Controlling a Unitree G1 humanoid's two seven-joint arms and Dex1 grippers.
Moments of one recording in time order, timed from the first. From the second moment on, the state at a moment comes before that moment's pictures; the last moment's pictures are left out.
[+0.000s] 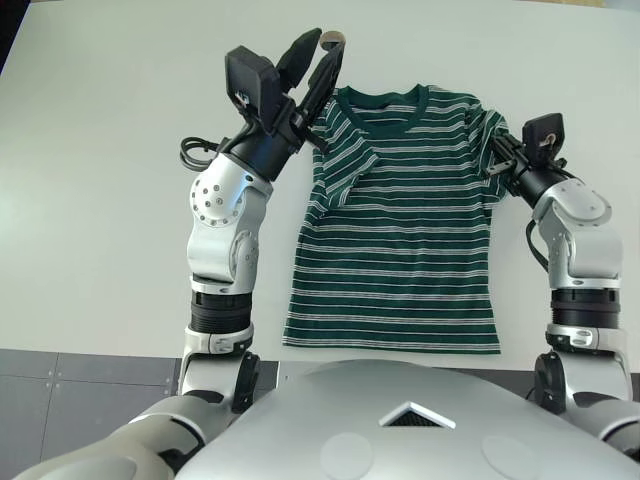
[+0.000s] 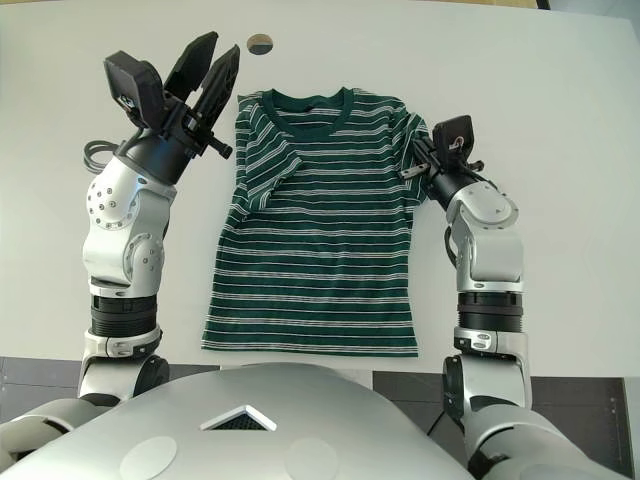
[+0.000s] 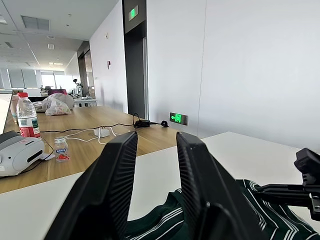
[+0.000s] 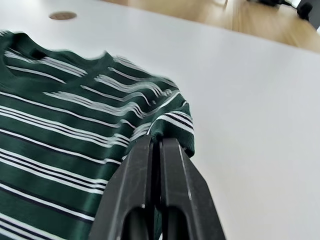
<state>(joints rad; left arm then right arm) -0.15 0.13 -0.05 -0.20 -0.27 0.11 -0.46 -0.16 -0.36 -0.06 0.03 0.13 0.43 0.41</state>
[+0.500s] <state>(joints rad) -0.15 0.12 -0.05 -0.18 -0.27 0.11 -0.45 -0.18 -0.28 0.18 0.11 0.02 0.39 0.42</state>
